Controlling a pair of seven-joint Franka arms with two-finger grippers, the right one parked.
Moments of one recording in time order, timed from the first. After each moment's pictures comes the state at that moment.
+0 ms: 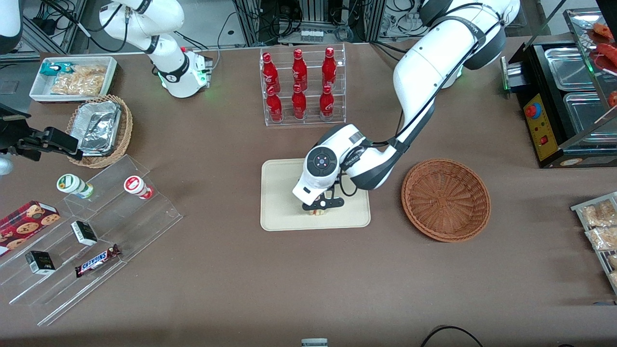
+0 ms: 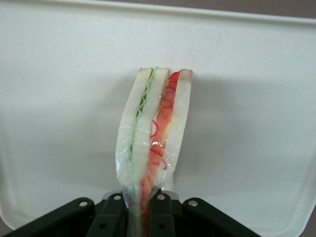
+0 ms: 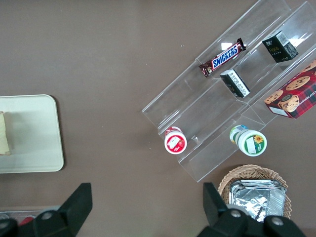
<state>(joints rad) -0.39 0.87 -0.49 -1.36 0.23 2.03 -0.97</state>
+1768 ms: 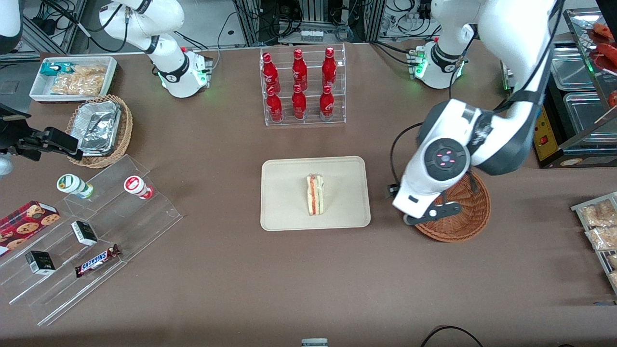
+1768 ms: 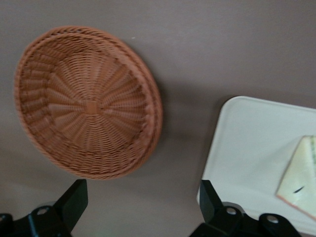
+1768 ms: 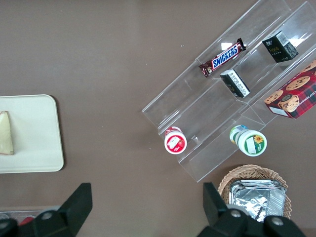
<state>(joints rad) -0.05 0.43 -0.41 -1.52 0.19 1.68 -0.68</state>
